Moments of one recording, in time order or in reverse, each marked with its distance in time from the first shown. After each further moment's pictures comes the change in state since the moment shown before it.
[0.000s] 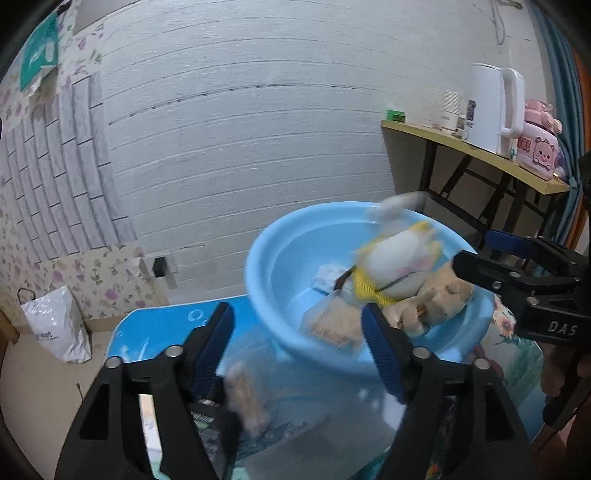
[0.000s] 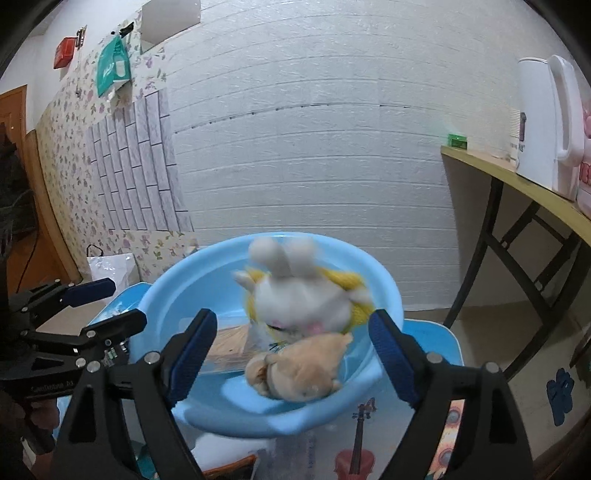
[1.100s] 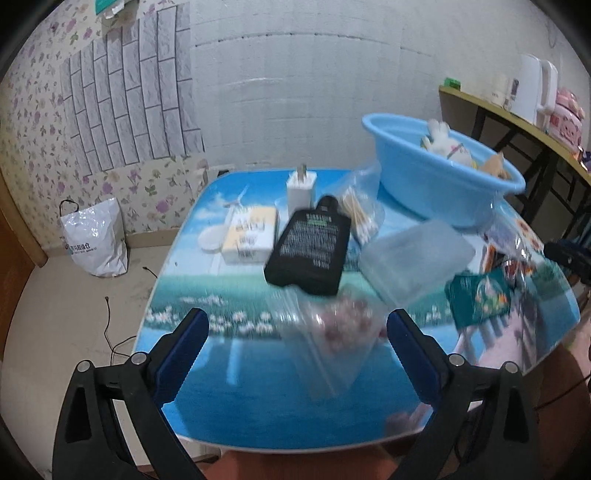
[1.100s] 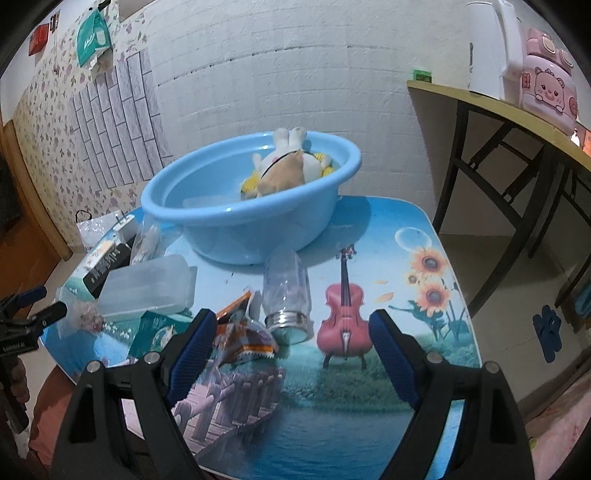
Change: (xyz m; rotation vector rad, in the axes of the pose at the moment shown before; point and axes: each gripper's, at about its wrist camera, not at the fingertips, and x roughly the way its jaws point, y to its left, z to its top) left arm -0.070 0.074 -0.138 -0.138 0.179 0.123; right arm -0.052 0.005 -0.098 0.067 0.208 -0.079
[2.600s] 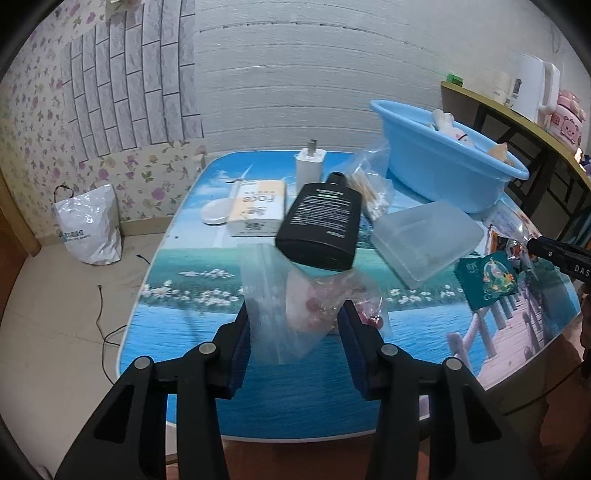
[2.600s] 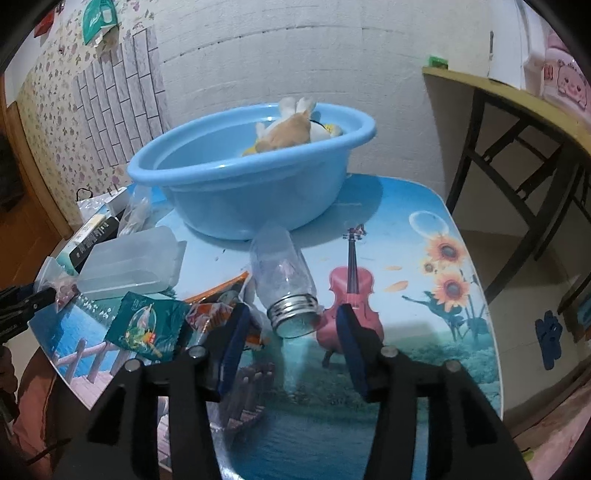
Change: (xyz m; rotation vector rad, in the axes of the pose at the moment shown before) left arm 0.007 0.017 -0.014 -0.028 0.020 -0.020; right arm 0.034 -0.006 -0.006 -0.041 0.061 0.013
